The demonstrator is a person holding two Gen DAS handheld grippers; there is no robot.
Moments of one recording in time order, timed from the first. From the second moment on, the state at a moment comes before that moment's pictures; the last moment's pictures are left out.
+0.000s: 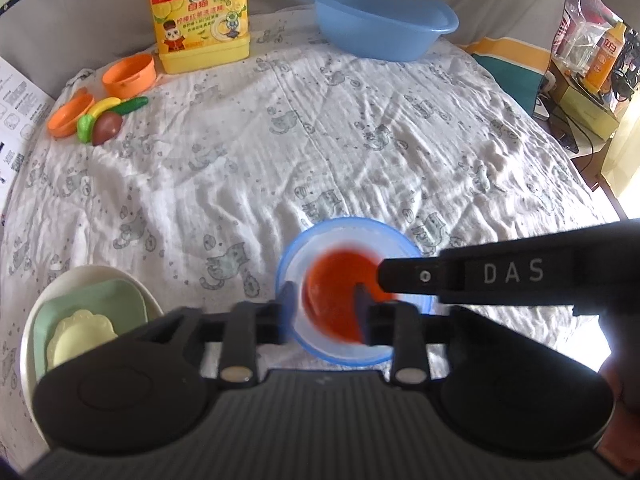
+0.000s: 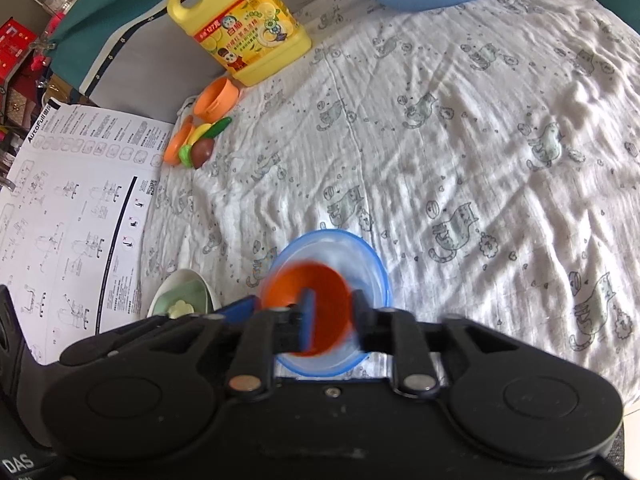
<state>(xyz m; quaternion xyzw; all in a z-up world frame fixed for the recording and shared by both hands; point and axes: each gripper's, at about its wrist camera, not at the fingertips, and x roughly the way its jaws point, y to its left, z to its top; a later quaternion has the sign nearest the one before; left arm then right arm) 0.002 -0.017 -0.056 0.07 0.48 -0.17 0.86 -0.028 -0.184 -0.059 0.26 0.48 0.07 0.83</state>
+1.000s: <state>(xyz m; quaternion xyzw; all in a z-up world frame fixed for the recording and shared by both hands) -0.015 0.048 -0.058 -0.01 0.45 -0.14 0.88 -0.053 -0.201 -0.060 0.27 0.46 -0.02 0.84</state>
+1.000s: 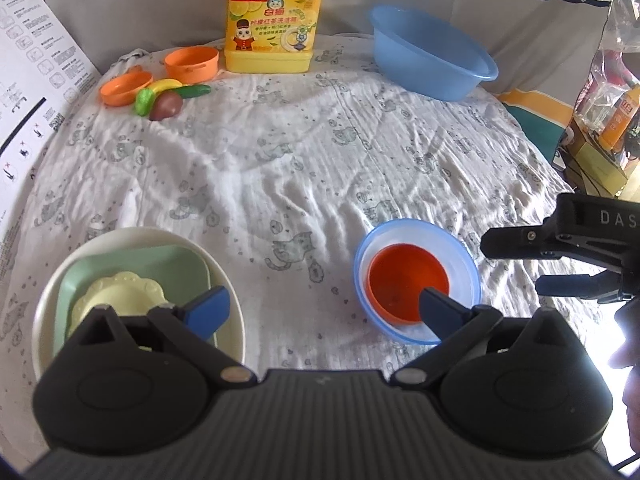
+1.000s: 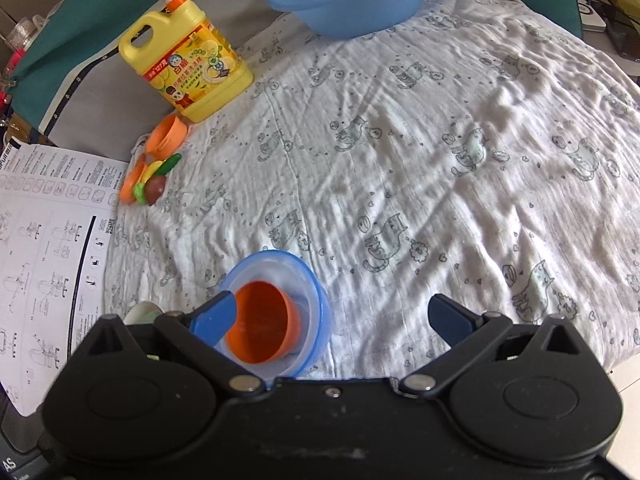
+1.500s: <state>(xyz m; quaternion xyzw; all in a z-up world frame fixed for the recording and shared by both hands) -0.009 0.042 -0.074 -0.02 0.46 -0.17 0.87 -0.045 -0.195 -0.066 0.27 0.47 -0.02 0.84</state>
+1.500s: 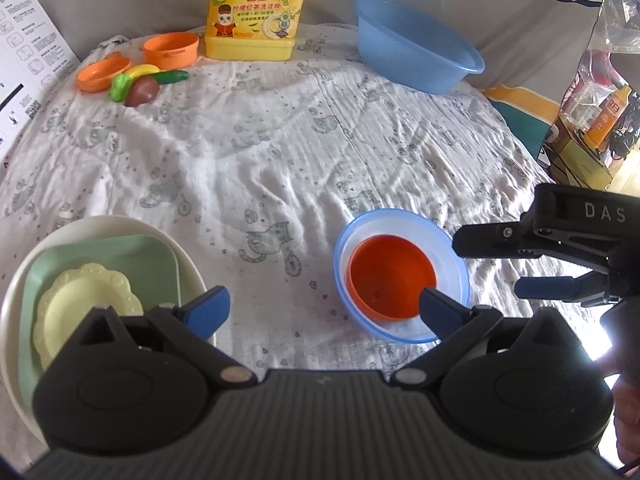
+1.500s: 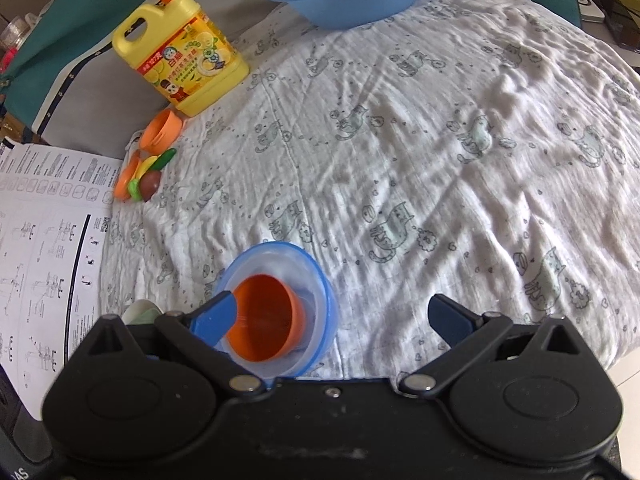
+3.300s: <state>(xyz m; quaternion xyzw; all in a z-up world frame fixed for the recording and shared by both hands) 0.014 0.027 -0.087 -0.06 0.48 -0.20 0.85 -0.011 -0.148 -0.066 0.14 0.49 0.02 0.86</state>
